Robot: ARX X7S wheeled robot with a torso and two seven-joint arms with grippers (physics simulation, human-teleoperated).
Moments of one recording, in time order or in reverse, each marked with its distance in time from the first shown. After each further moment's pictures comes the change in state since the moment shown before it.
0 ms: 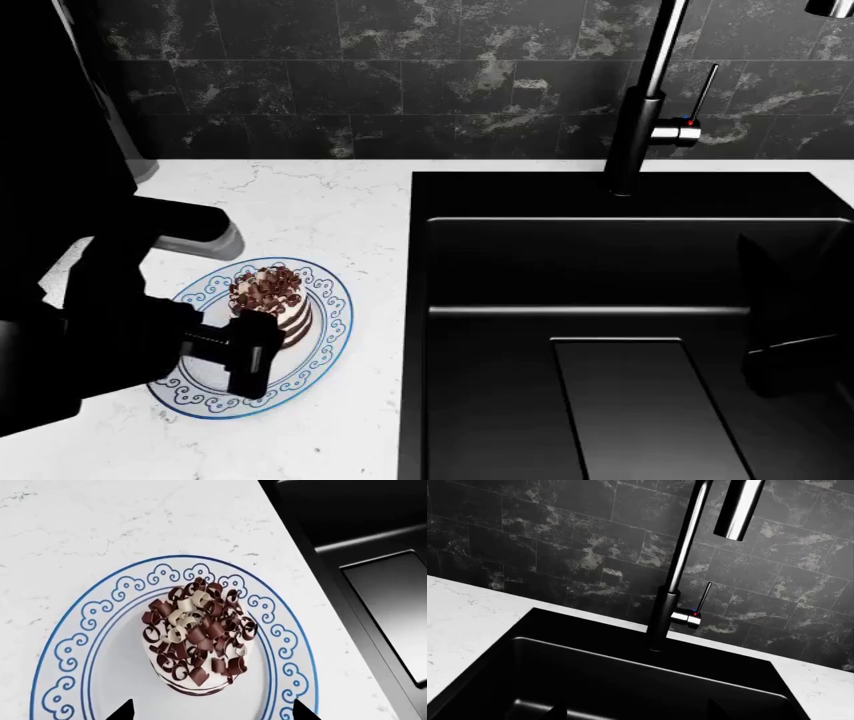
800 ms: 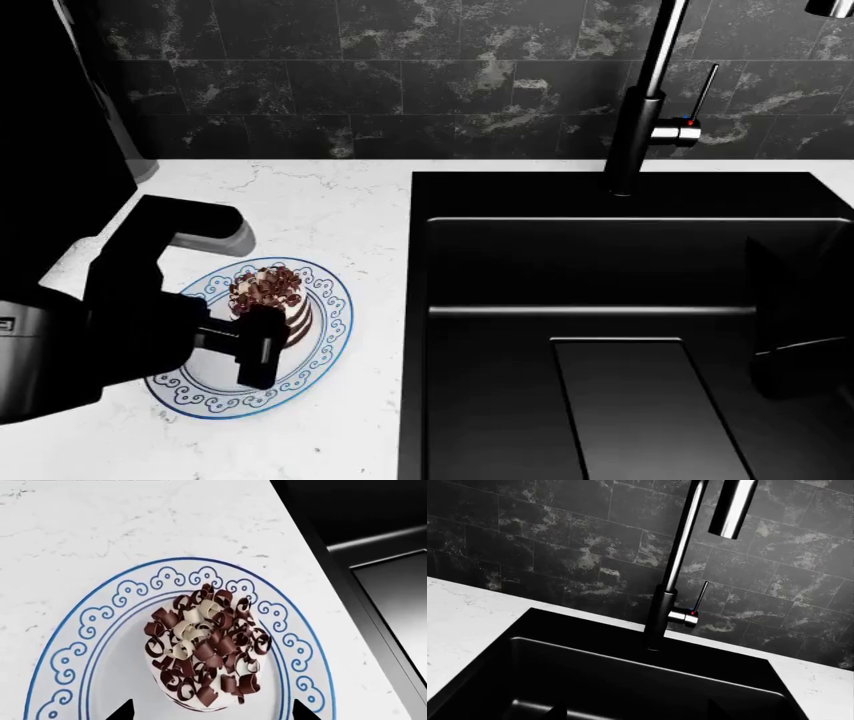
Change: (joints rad) left arm -0.014 0.045 0.030 -0.061 0.076 -0.010 0.037; right arm 0.025 -0.024 0.007 0.004 0.011 0.037 0.004
